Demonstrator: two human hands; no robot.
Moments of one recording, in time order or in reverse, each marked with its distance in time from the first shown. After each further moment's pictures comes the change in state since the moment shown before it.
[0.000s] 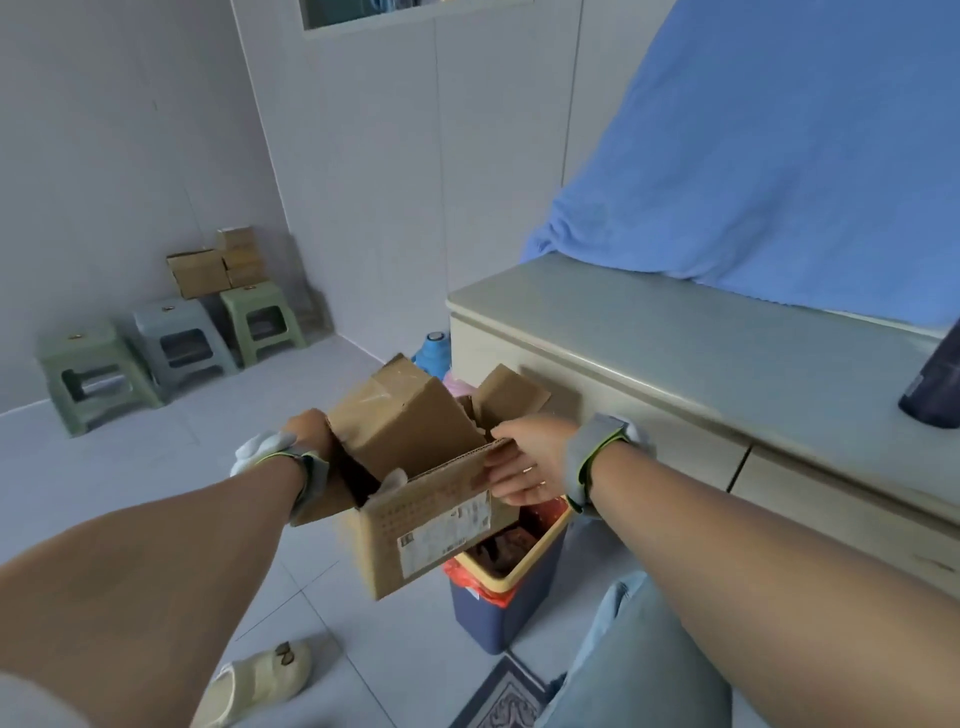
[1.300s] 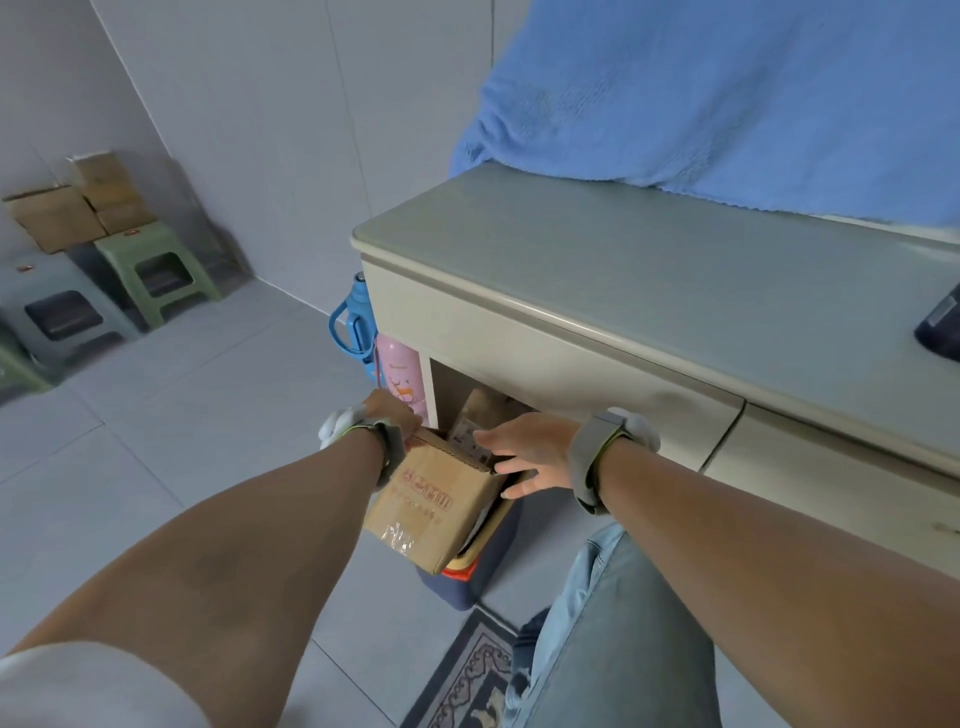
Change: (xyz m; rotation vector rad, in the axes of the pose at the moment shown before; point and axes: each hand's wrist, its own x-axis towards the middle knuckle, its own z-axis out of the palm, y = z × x) left_hand 0.054 0.146 0.142 -0.414 -0.398 -0.009; right_hand 0.067 0.037 -0.063 0.053 -0.041 0.055
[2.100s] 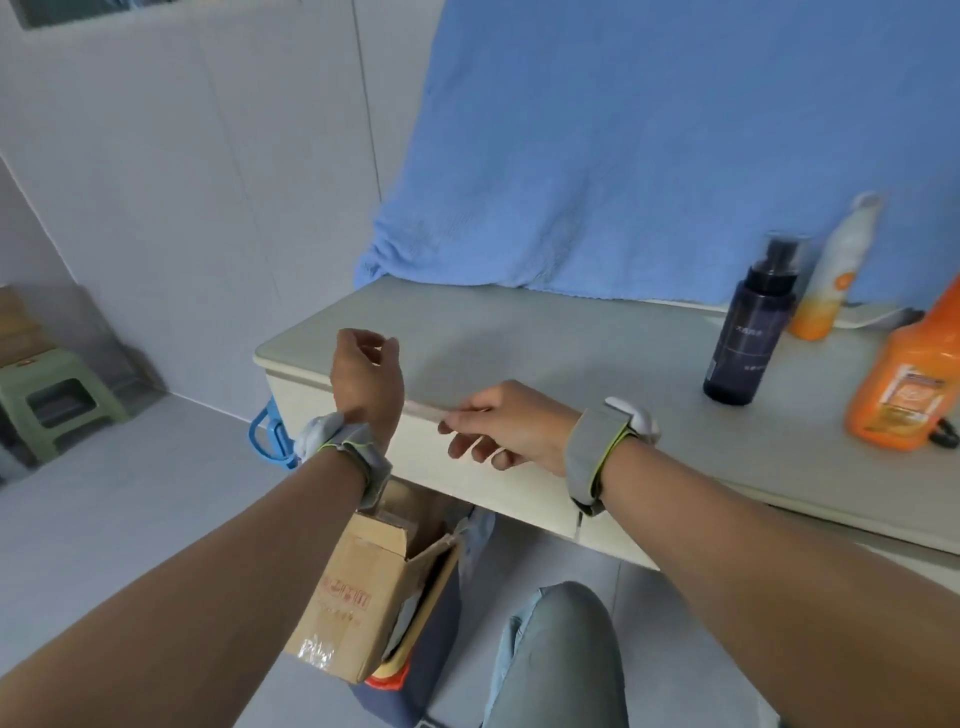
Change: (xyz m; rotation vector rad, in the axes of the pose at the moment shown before) left_hand -0.103 0.169 0.006 -0.515 0.562 0.641; right_hand -0.128 -0.040 -0.079 -0.167 0.252 -0.460
